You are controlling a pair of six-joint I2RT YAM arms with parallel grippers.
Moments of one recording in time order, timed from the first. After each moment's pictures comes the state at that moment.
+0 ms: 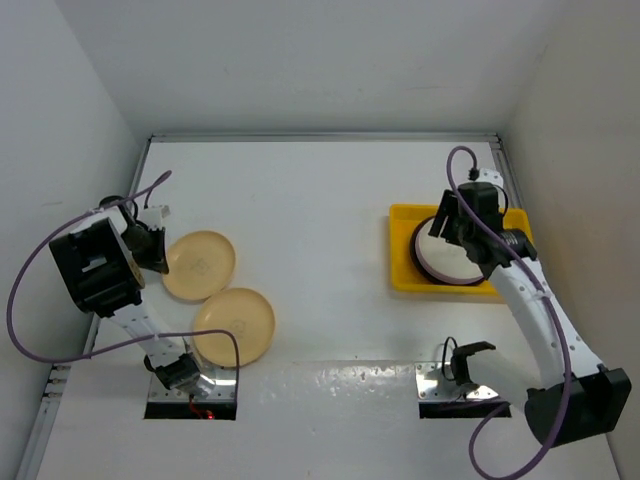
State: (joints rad) left arm 0.52 1.80 1.14 -0.76 0.25 0.50; right arm 0.16 1.04 0.93 -0.62 0.30 0.39
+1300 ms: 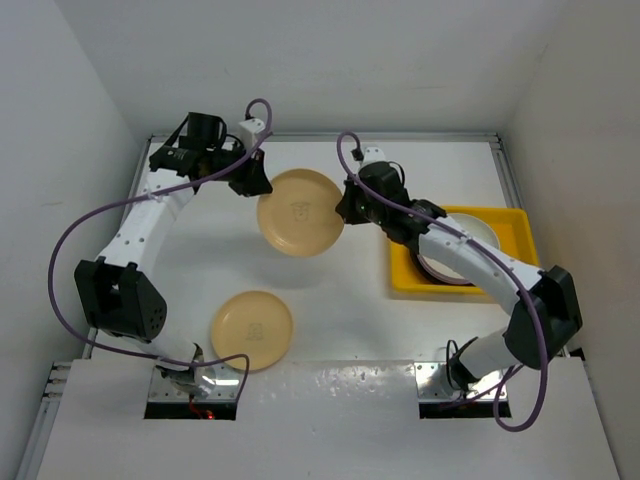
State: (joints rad) left arm -0.18 1.57 1.56 -0.77 0.67 0.28; right arm 0.64 1.47 1.16 -0.25 0.12 0.43
